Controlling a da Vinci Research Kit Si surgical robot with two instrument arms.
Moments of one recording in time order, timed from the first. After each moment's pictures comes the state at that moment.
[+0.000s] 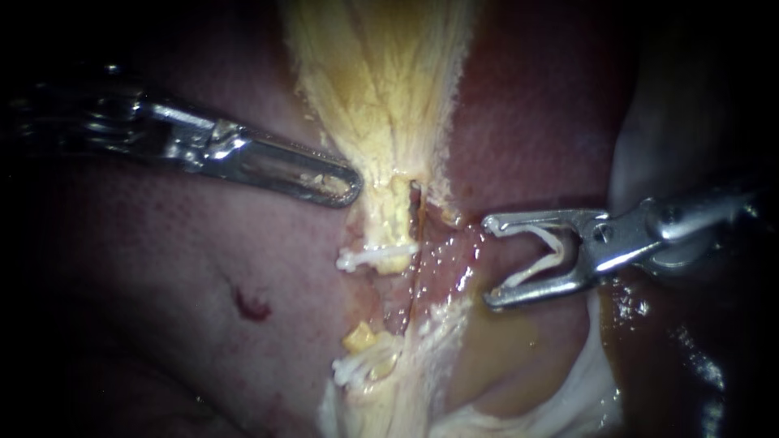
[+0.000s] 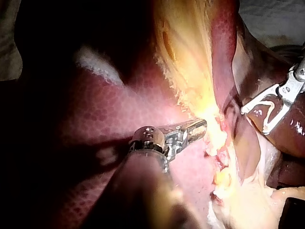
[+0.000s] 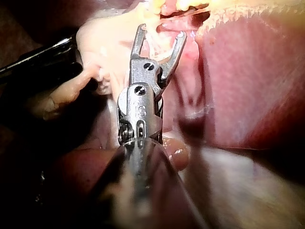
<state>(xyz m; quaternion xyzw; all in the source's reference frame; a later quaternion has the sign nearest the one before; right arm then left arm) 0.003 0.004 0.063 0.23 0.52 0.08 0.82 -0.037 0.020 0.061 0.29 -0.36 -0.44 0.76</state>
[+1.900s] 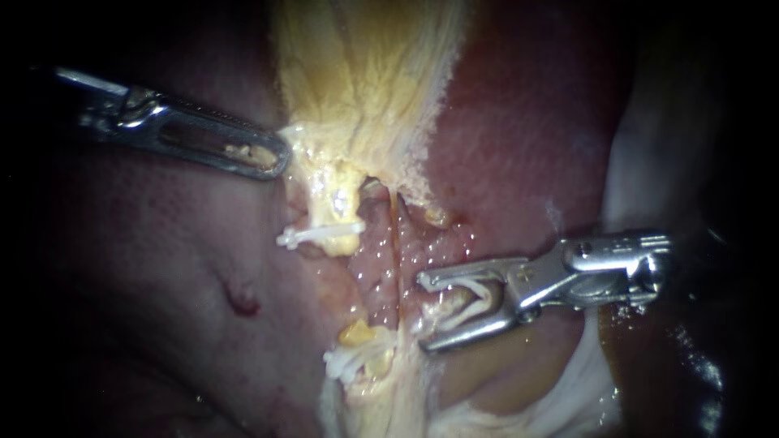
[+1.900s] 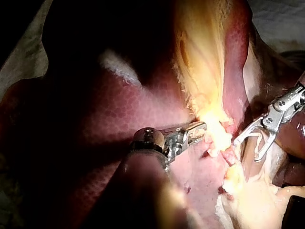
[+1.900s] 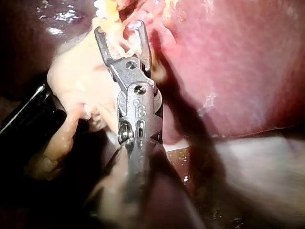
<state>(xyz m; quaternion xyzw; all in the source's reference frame) 0.010 0.000 0.071 0.35 0.53 0.14 0.76 -0.031 0.022 0.055 0.28 -0.37 -0.46 0.76</state>
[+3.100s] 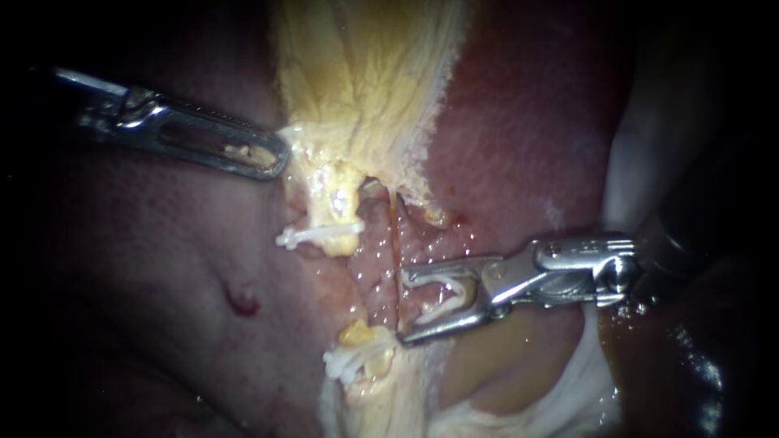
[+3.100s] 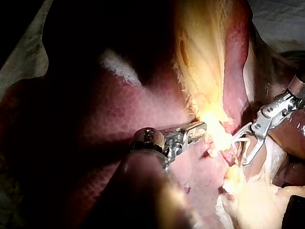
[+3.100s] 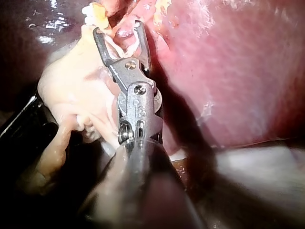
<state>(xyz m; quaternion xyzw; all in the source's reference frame) 0.012 -0.001 0.075 0.35 0.53 0.14 0.76 -0.031 0.022 0.055 0.28 -0.37 -0.46 0.76</state>
